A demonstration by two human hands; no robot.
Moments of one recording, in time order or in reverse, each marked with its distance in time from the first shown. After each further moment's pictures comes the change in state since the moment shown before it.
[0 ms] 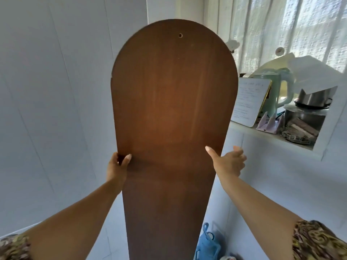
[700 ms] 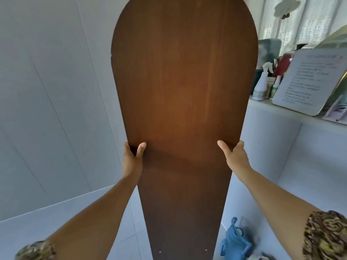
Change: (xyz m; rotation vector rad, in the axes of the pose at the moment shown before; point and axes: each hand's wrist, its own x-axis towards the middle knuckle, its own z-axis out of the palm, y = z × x) left_hand 0.074 -0.053 -0.035 0.001 0.063 0.057; right_hand 0.012 0.003 0.141 0.033 -0.406 -0.152
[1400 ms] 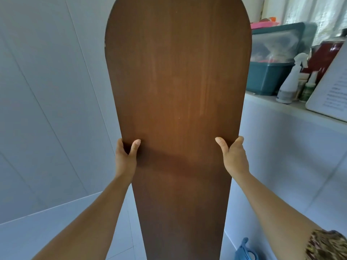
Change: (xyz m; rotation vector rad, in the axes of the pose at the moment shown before) left_hand 0.127 -0.042 0.054 -0.010 0.055 0.040; right_hand 0.123 -0.003 0.081 -0.143 0.086 -0.095
